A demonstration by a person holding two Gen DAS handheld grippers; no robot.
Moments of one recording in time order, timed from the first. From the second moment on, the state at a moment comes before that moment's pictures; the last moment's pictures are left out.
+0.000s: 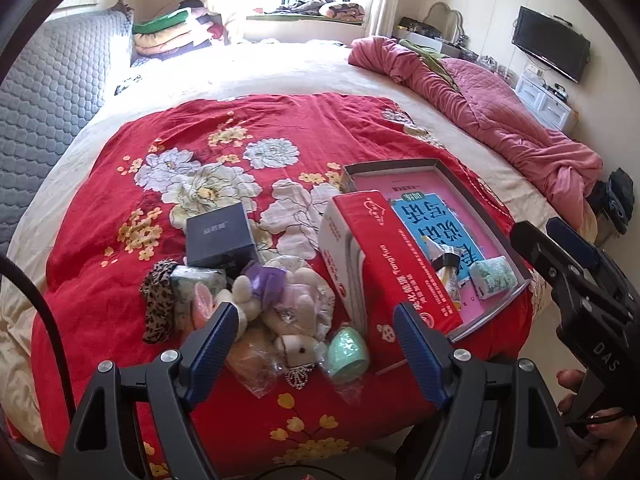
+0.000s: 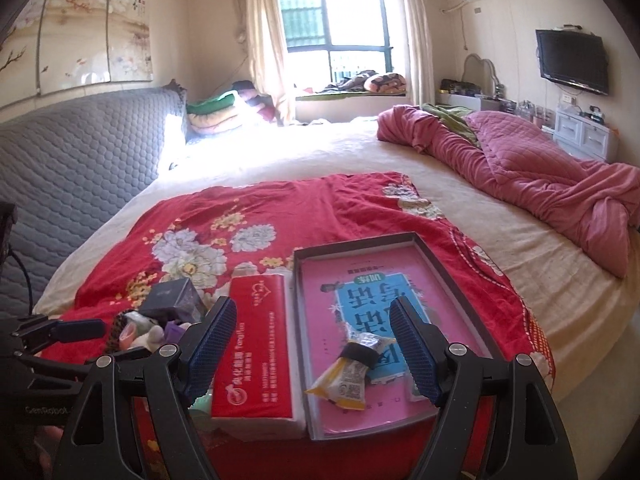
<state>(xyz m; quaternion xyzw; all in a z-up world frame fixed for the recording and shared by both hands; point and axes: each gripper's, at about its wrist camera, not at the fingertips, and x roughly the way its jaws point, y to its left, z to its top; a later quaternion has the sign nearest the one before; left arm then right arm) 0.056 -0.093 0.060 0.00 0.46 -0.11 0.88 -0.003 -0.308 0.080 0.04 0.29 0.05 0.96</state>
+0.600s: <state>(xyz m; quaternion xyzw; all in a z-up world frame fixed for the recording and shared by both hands) 0.066 0.041 0.047 -0.05 0.45 0.01 0.89 -0.007 -0.207 0.061 -0.03 0.32 0.16 0.93</state>
